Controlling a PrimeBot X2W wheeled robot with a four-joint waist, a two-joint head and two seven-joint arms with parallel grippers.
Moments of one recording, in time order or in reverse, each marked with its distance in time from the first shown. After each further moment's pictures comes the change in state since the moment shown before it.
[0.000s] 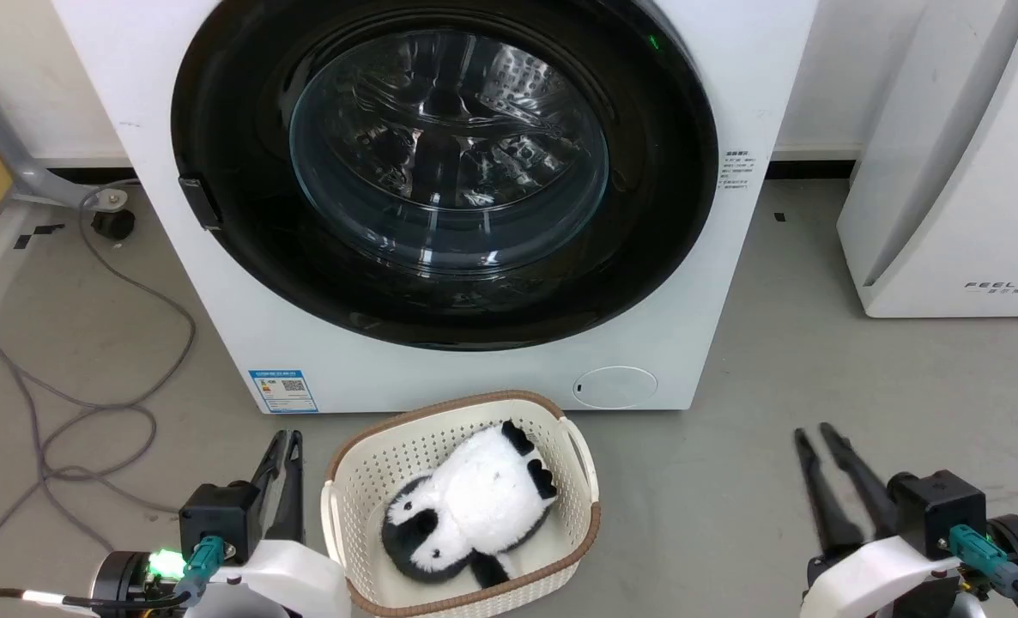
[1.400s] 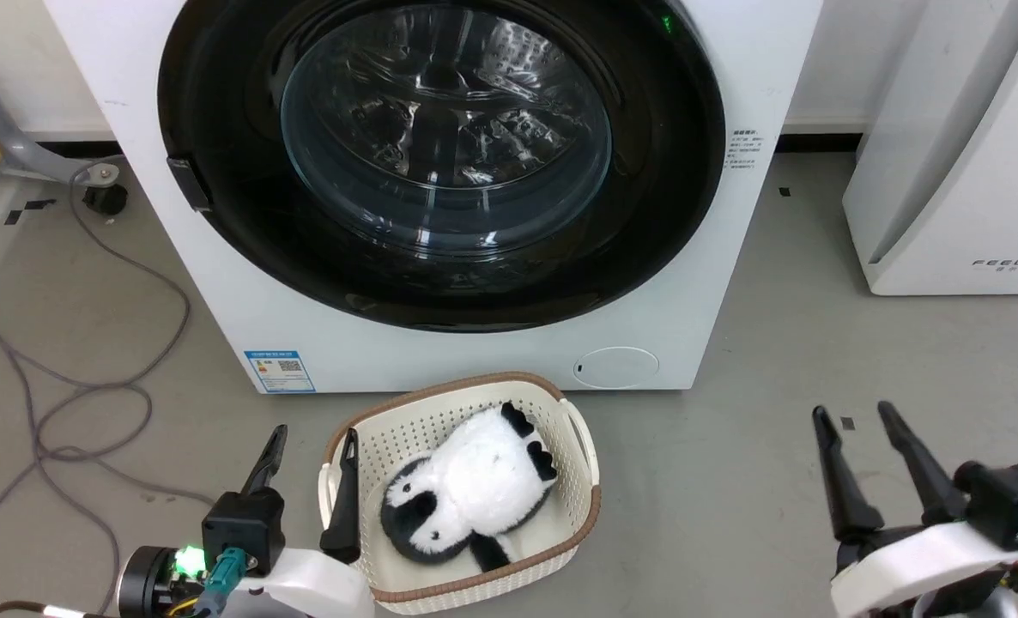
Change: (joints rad) left arm 0.000 0.000 -0.051 0.014 -0.018 -0.002 -0.072; right arm -0.010 -0.046 -0.005 0.000 0.230 0.000 -0.049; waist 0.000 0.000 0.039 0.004
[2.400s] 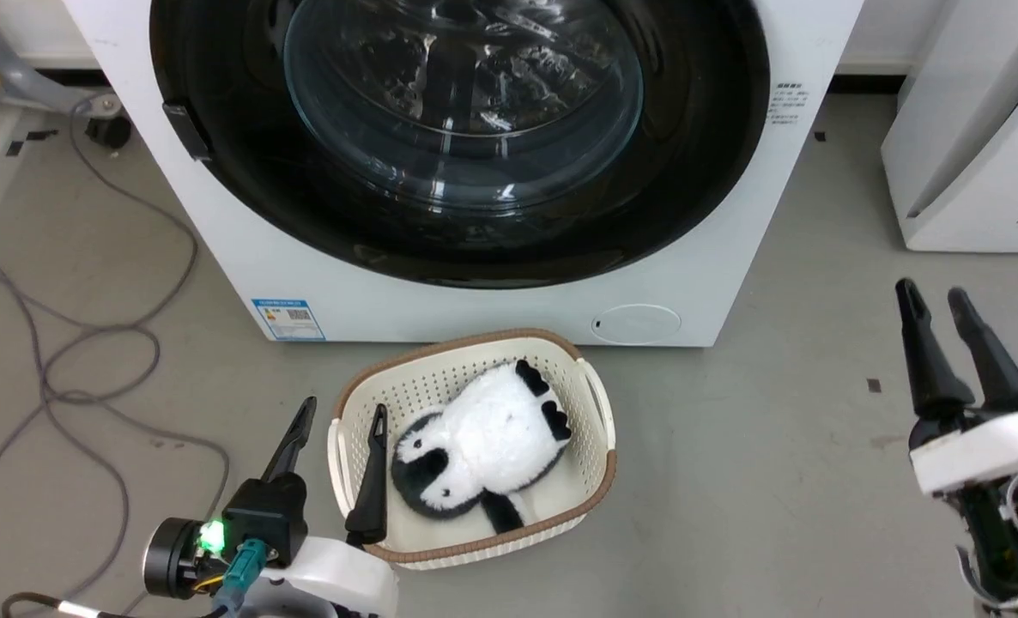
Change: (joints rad) left arm -0.040 0.000 -0.052 0.007 -0.017 -0.007 -0.062; right arm -0.210 -0.064 -0.087 0.029 0.371 0.000 0.116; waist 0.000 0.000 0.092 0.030
